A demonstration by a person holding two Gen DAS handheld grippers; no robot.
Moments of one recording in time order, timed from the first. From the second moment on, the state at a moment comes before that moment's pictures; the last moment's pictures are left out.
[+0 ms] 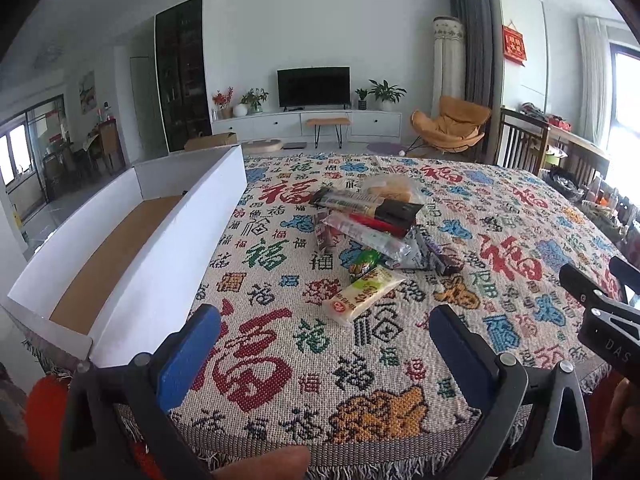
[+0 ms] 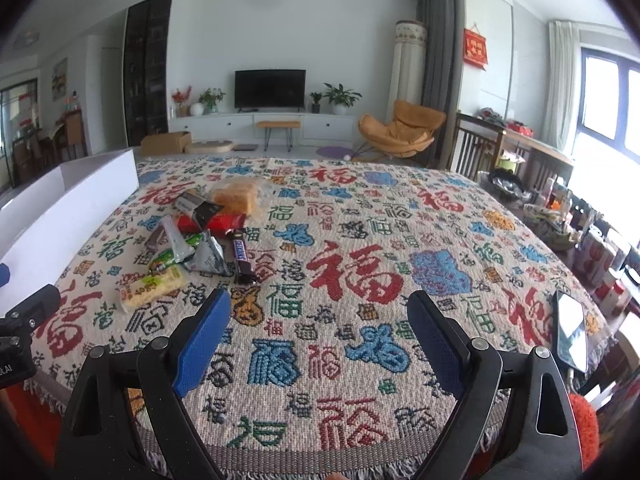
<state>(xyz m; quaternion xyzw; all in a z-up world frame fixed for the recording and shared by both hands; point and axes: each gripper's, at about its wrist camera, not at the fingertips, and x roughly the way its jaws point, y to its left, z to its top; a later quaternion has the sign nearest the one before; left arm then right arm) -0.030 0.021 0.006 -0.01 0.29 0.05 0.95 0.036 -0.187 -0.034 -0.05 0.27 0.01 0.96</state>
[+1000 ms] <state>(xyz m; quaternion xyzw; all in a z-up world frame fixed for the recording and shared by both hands) 0.012 0.036 -0.046 -0.04 0.34 0.05 0.94 0.045 -0.181 -0.065 -0.09 0.25 0.02 0.96</state>
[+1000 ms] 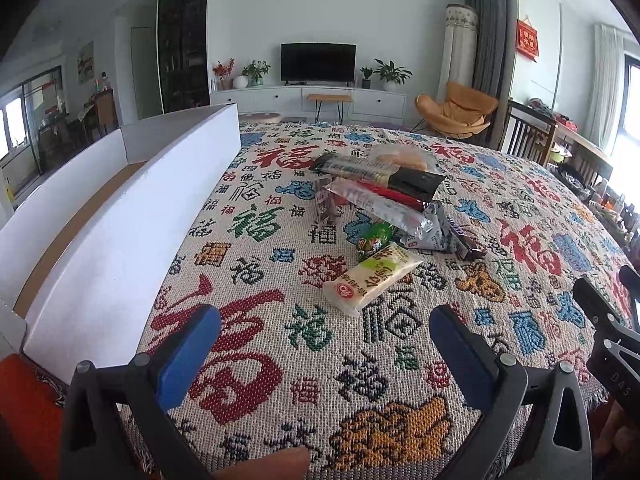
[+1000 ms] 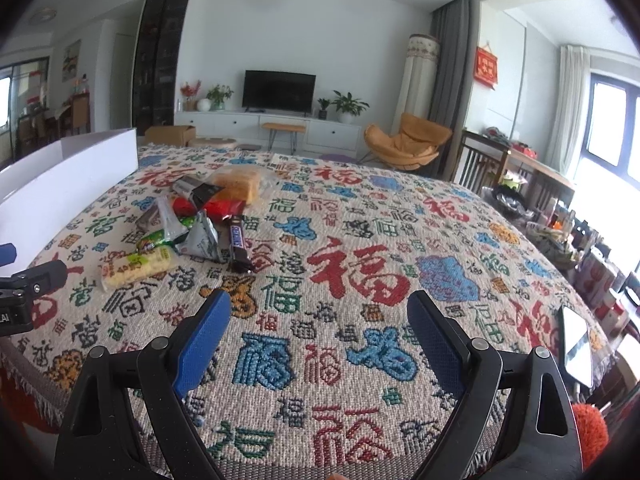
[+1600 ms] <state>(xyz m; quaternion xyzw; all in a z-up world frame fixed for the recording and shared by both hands) 0.025 0.042 -0.072 -0.03 0.37 0.05 0.93 0.054 -0.170 -0.085 -0.10 0.26 0.04 0.96</state>
